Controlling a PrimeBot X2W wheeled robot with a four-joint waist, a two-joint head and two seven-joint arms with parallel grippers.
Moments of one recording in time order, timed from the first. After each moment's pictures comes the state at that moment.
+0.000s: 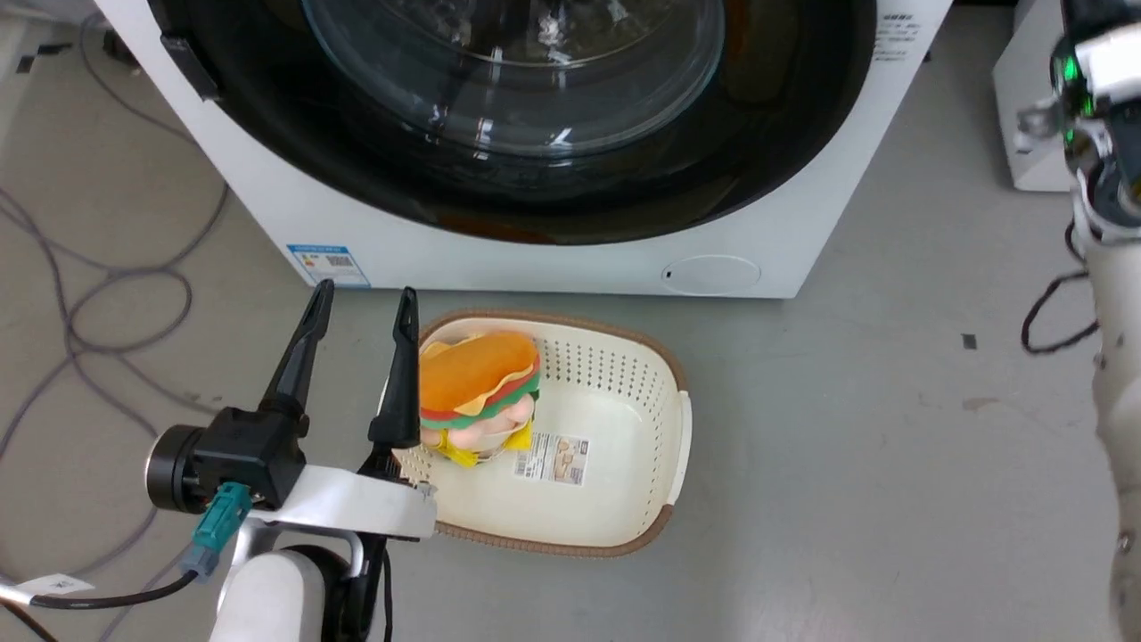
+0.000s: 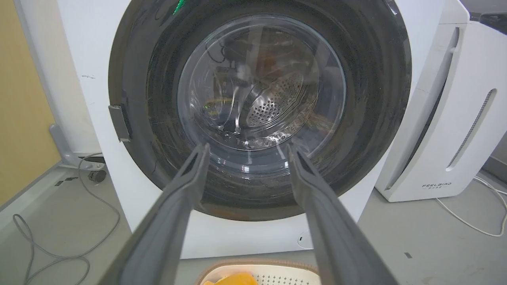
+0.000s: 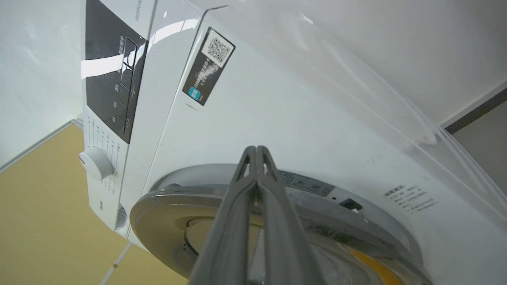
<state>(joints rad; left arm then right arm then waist) -0.18 0.05 -0.06 -0.06 -0.11 -0.07 -0.16 -1.02 -0.22 0.03 0.68 1.22 0.13 0.04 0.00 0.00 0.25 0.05</state>
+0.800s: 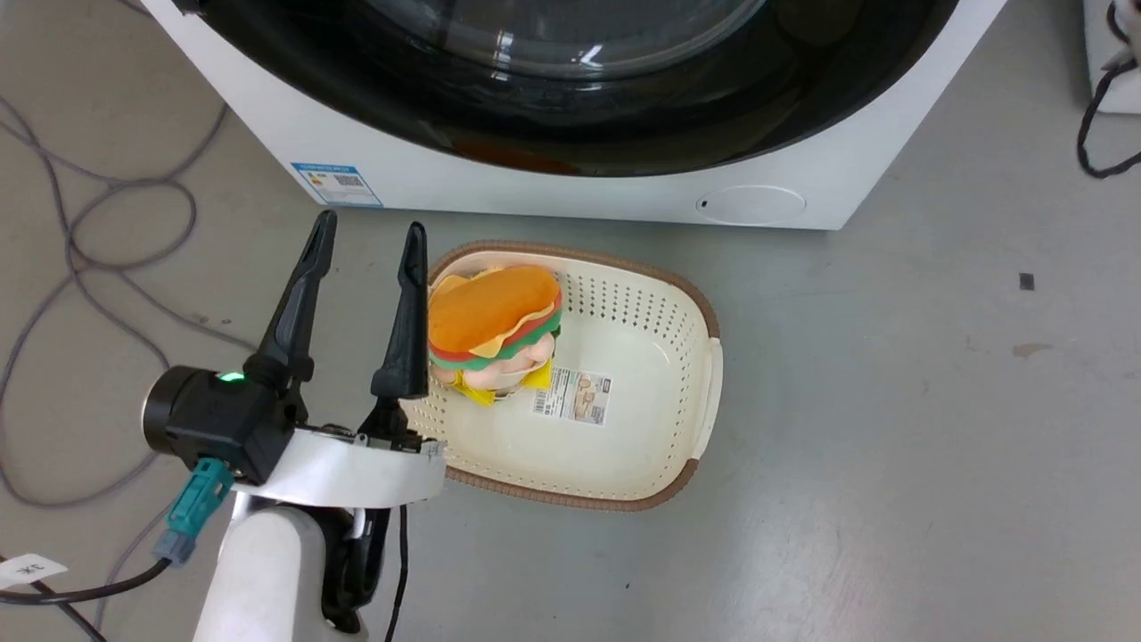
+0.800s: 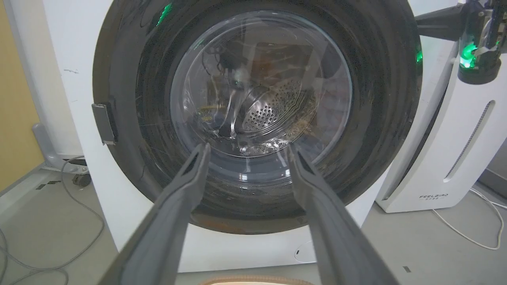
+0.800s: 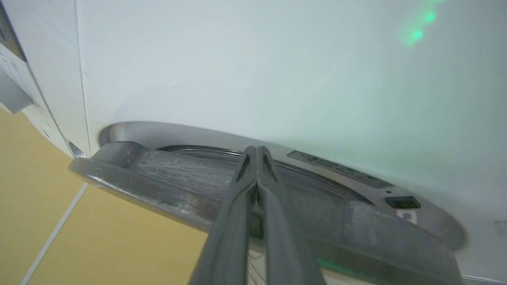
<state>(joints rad) -0.26 0.05 -0.08 -0.10 -0.16 -0.10 -0.21 -1.51 -0.23 0.38 1.06 1.30 0.13 0.28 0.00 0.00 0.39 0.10</state>
